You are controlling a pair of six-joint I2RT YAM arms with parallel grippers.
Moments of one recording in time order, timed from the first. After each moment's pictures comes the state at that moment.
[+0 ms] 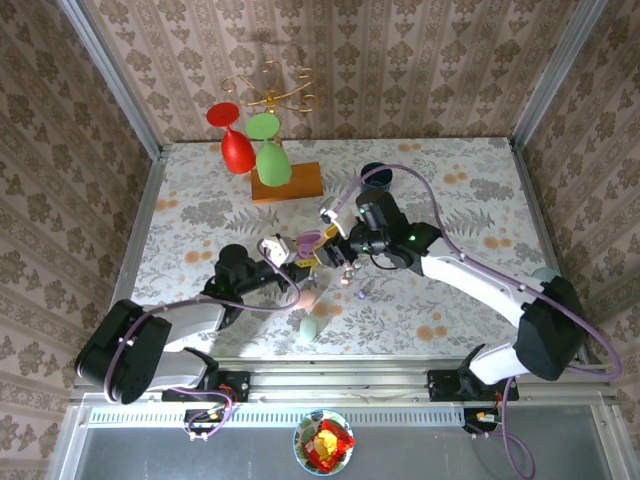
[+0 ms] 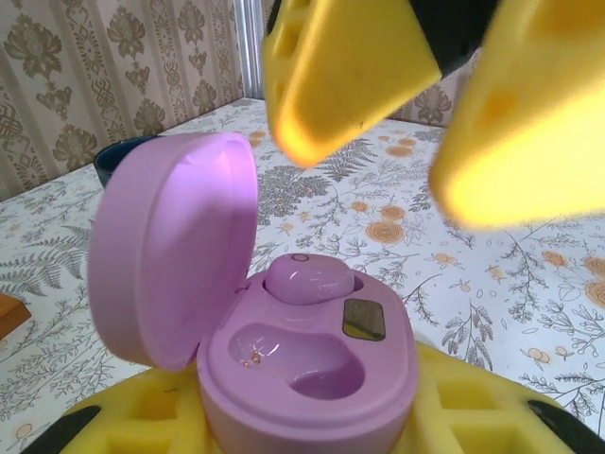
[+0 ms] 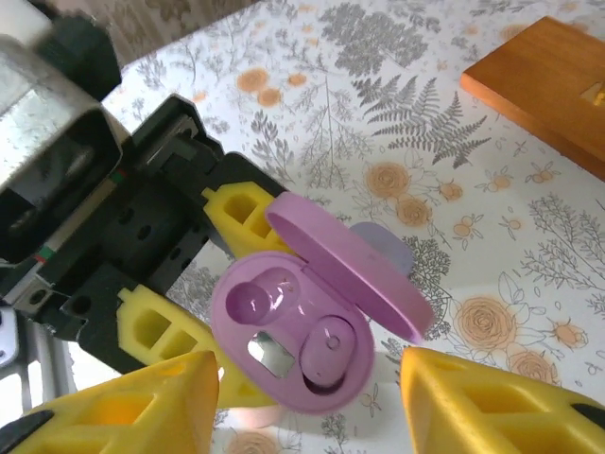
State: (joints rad) left arm -0.55 1.29 0.31 0.84 0.60 0.11; right arm 0.67 1.42 1.08 -0.25 -0.36 -0.05
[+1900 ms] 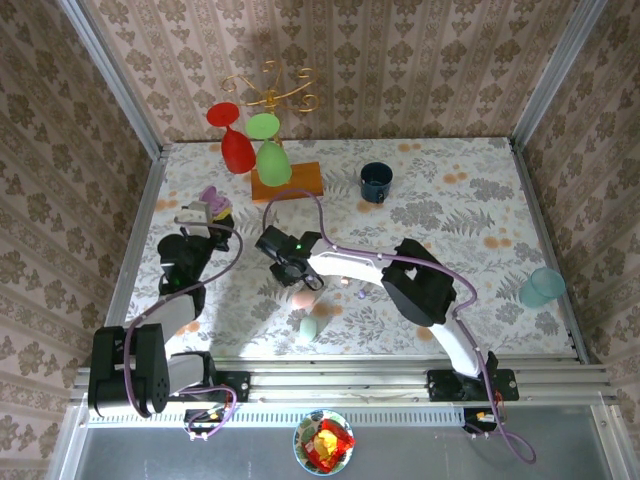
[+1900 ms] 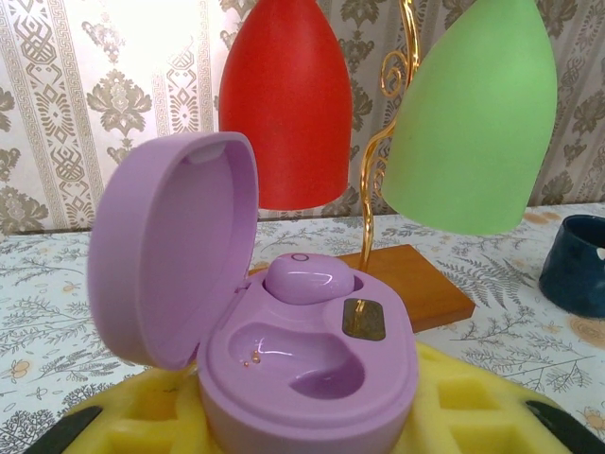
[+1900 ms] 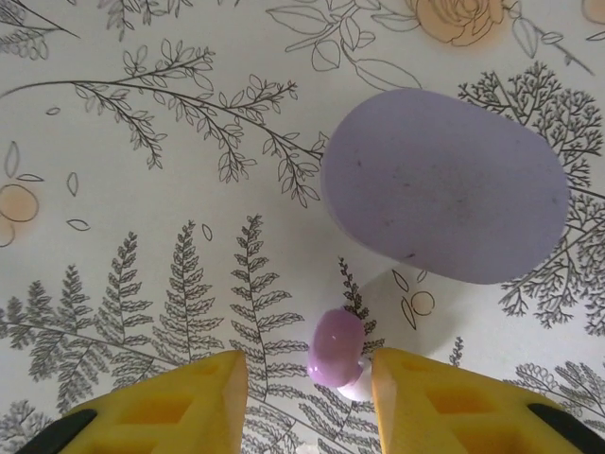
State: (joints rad) left arm -0.01 1.19 0.33 0.84 0.34 -0.07; right arm 0.97 2.21 1.71 -0.67 0.19 0.36
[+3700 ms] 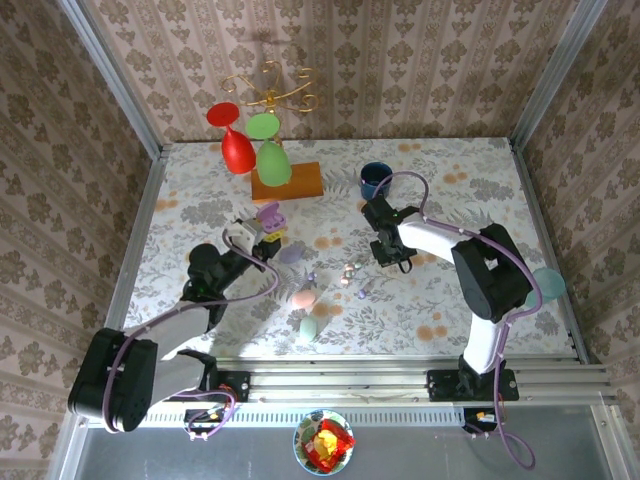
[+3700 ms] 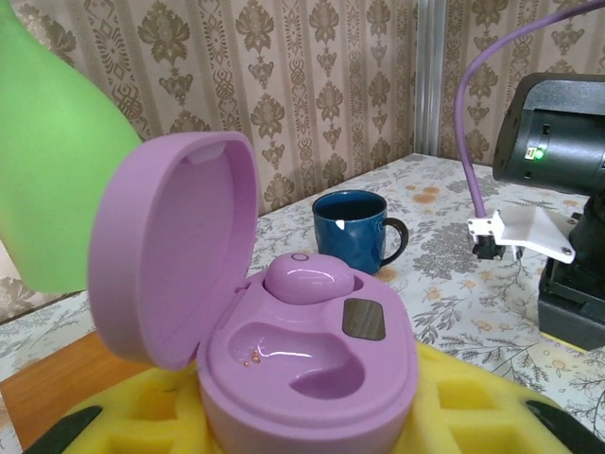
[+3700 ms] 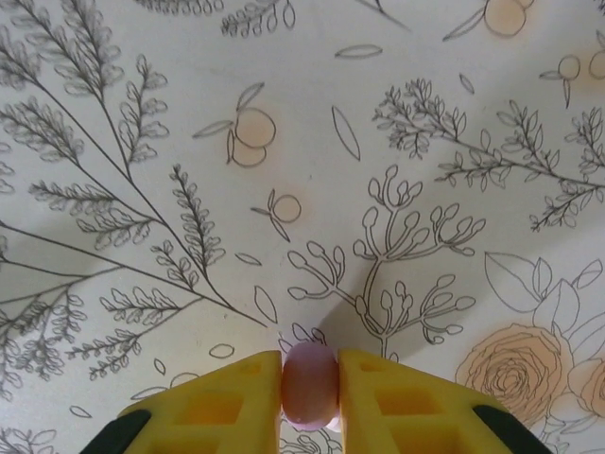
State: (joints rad) left arm -0.36 1.15 0.28 0.89 0.44 0.09; right arm 0.48 1.85 1.18 -0.72 0.23 0.23
